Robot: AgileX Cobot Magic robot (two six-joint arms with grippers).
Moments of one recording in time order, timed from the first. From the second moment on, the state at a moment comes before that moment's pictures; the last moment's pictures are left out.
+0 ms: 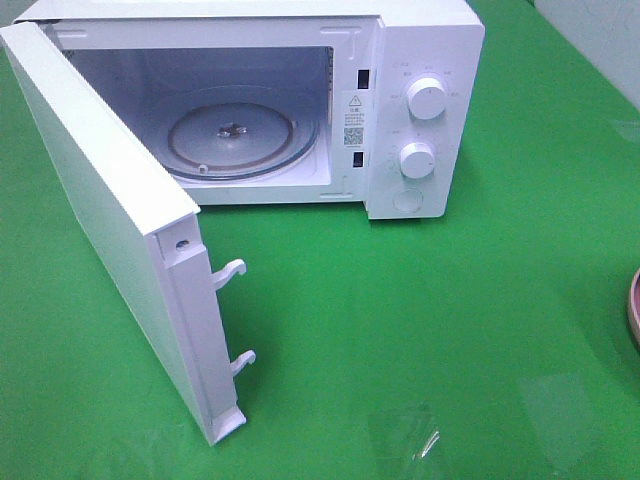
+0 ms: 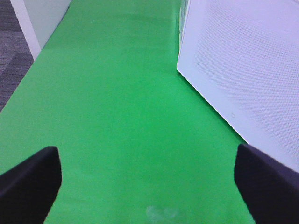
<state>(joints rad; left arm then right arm) 0.09 0.00 -0.52 -0.05 1.08 0.00 0.31 0.57 -0.61 -0.24 0.94 0.21</state>
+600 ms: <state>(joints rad) 0.09 0.00 -0.52 -0.05 1.08 0.00 0.21 0.12 -0.54 -0.20 1.00 0.14</state>
